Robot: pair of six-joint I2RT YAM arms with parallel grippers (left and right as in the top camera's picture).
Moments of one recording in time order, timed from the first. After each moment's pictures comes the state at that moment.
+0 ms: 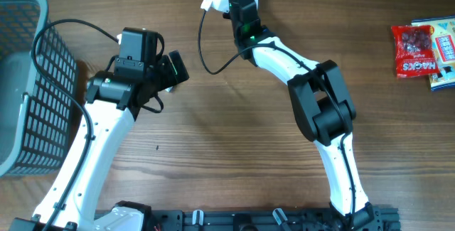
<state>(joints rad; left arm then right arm) -0.22 1.36 1.18 -0.82 -0.06 -0.56 0.48 2.41 1.78 0.40 0.37 -1.17</state>
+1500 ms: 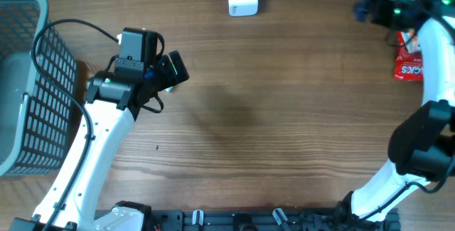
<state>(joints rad) -0.22 1.36 1.18 -0.82 -0.06 -0.56 -0.24 1.95 1.76 -0.79 -0.44 0.02</state>
